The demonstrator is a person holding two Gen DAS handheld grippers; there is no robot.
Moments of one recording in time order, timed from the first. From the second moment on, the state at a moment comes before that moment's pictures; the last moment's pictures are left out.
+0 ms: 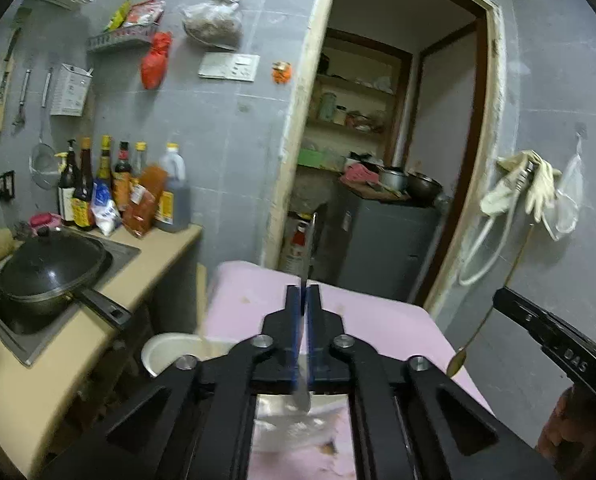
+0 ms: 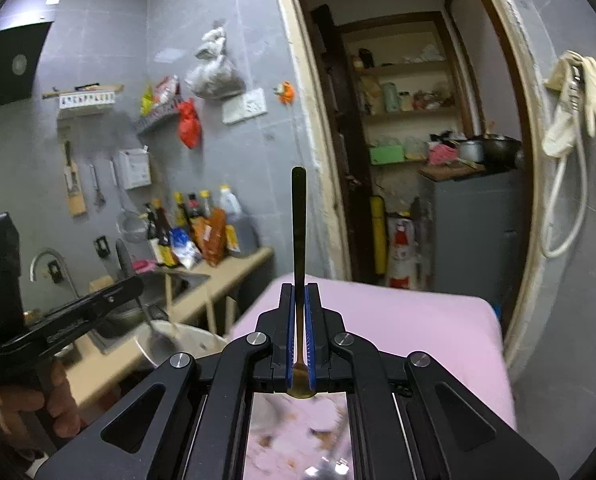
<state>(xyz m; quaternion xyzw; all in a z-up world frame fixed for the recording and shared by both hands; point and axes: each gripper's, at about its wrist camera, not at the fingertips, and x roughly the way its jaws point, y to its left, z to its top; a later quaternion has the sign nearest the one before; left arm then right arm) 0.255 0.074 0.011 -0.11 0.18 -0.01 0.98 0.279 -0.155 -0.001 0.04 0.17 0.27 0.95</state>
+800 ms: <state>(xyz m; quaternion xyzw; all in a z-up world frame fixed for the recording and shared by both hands) 0.271 0.153 -0.016 -0.11 0.22 0.01 0.97 0.303 -0.056 -0.040 0.02 0.21 0.28 0.94</state>
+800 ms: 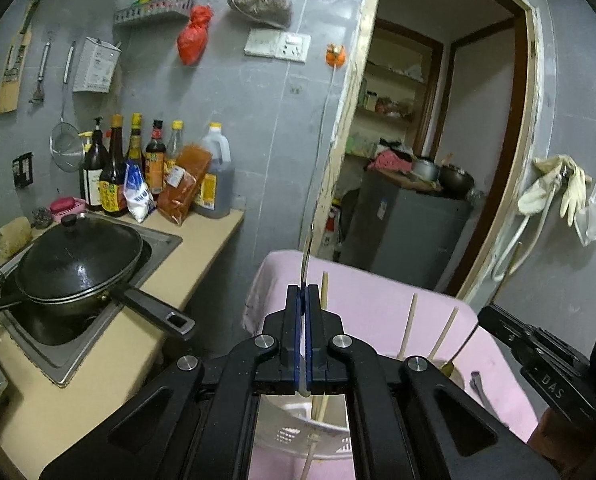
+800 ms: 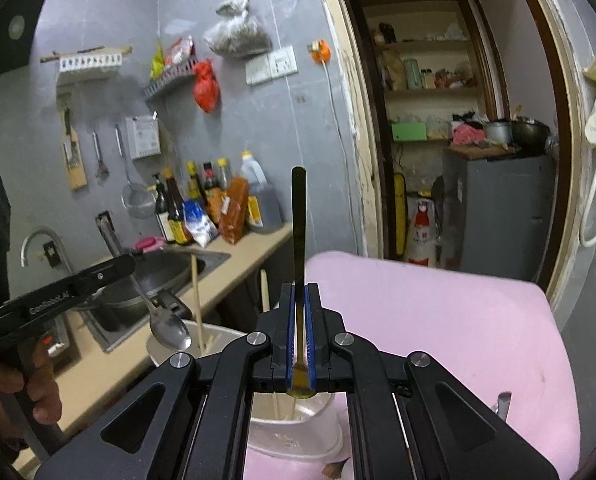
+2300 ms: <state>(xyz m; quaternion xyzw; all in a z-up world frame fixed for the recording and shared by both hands) 0.251 0.107 -0.006 -0.12 0.19 0.00 0.97 0.281 -0.124 -0.015 0.07 0.18 0.22 0.96</state>
